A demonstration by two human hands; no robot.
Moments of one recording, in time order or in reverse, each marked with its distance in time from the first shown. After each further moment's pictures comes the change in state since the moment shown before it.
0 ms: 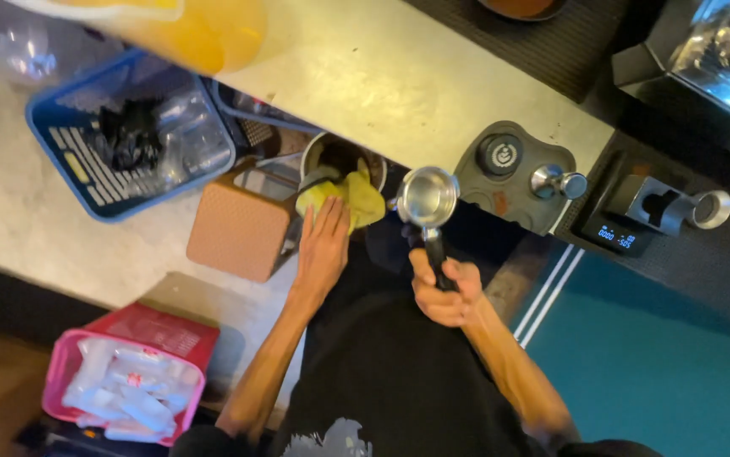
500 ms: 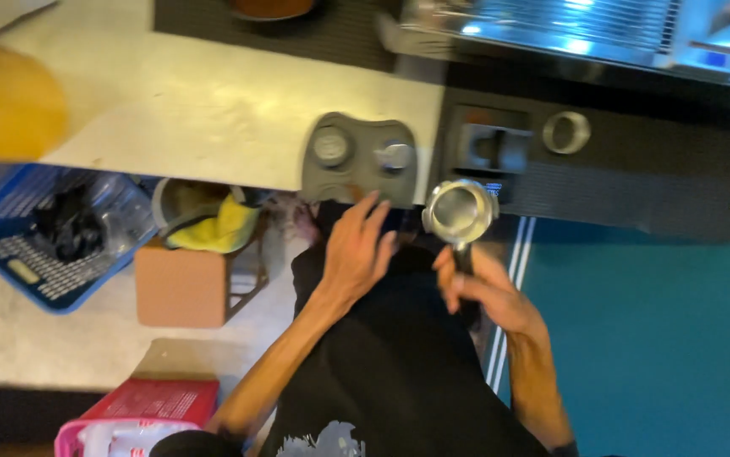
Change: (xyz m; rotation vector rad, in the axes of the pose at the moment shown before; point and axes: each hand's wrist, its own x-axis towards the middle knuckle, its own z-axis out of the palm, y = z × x) left_hand 0.090 0.260 0.056 -0.216 0.081 0.285; right_hand -0.220 -0.025 0.149 -1.095 0.585 -0.556
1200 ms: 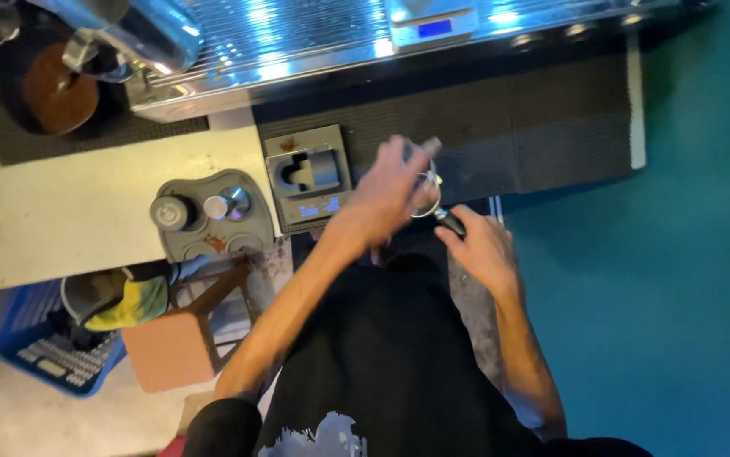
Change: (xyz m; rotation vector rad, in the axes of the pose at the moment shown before) left_hand 0.178 0.220 0.180 -0.227 -0.553 0.258; right_hand -0.133 -0.100 -0.191 -1.306 0.798 0.614
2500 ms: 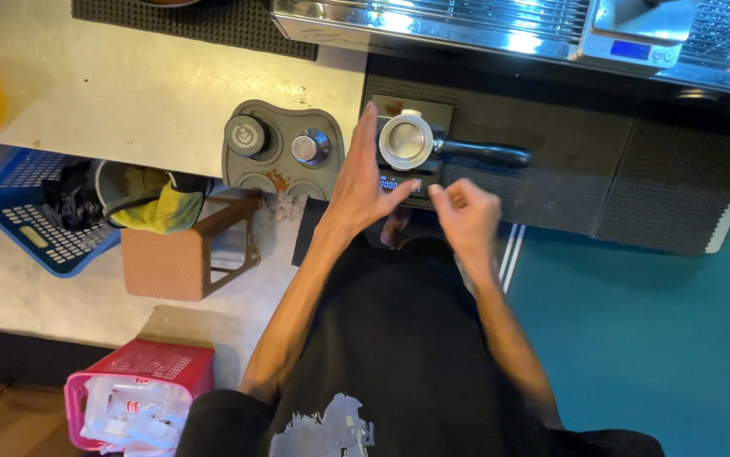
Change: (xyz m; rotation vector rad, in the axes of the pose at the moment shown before) left_hand -0.125 -0.097 -0.046 -0.244 0.569 -0.182; right_hand 0.064 -0.105 0.096 0.422 0.444 -0.649
